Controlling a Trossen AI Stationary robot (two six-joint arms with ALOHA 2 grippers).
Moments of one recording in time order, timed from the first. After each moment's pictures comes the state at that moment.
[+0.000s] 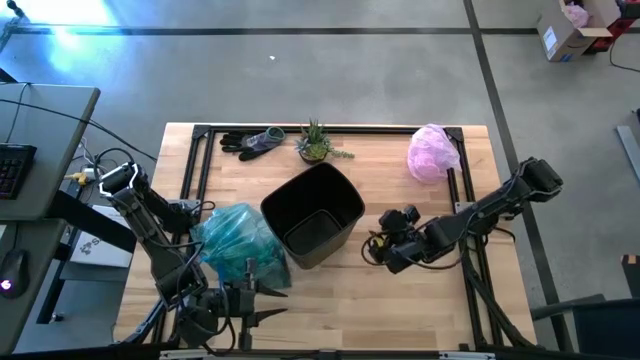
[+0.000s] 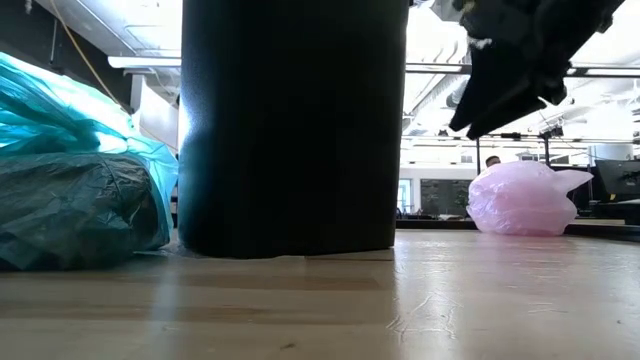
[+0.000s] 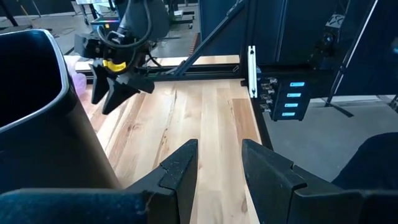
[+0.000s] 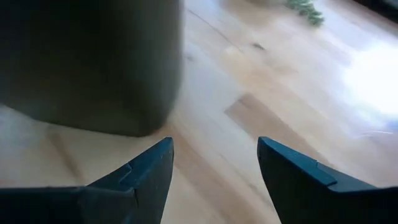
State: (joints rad) left arm -0.92 1.53 1.26 -0.25 -0.89 -0.39; right arm 0.47 1.46 0.93 -0.68 0.71 1.08
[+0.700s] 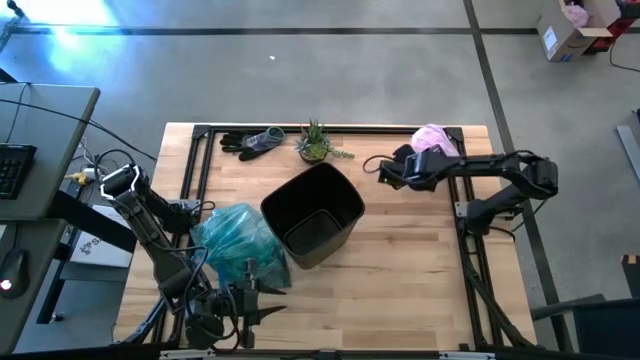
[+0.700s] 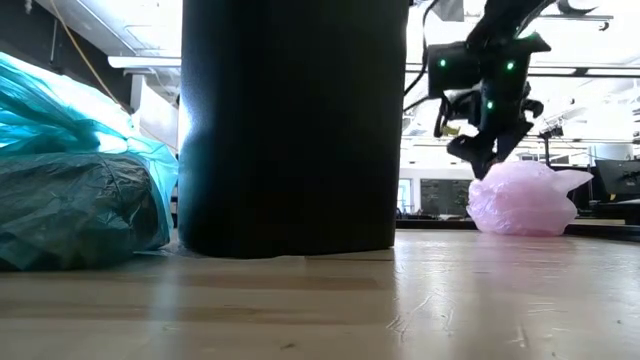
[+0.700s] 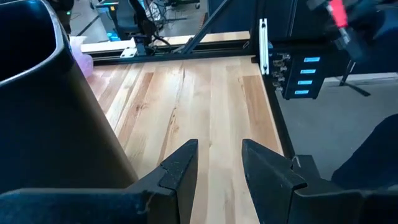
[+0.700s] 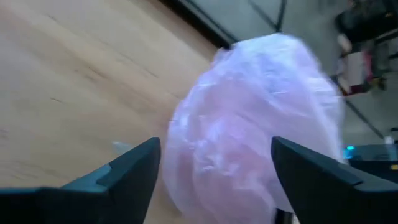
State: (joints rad) left arm -0.92 1.55 1.26 -0.36 -0.89 -0.46; right arm -0.27 1.45 0.91 -1.02 0.80 0.72
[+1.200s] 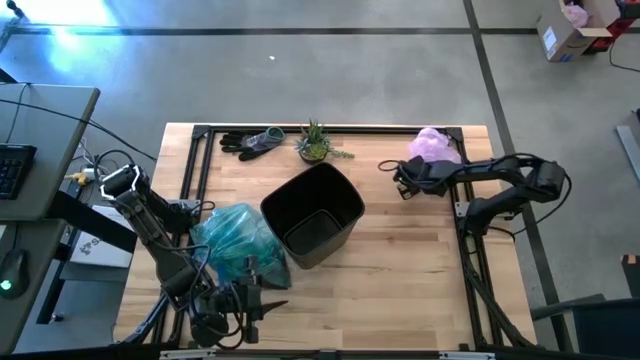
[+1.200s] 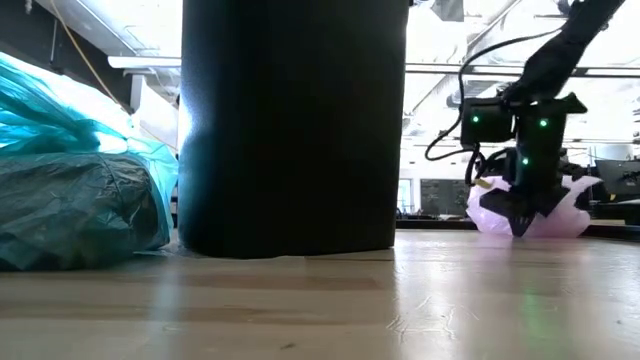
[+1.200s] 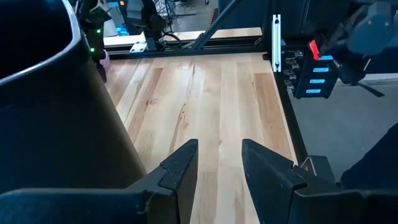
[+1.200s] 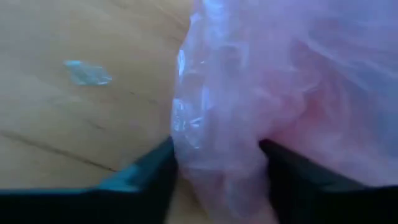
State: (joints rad) left arm -0.90 1.55 1.26 -0.40 -0.90 -0.50; right arm -0.48 1.45 0.51 -0.58 0.55 0.59
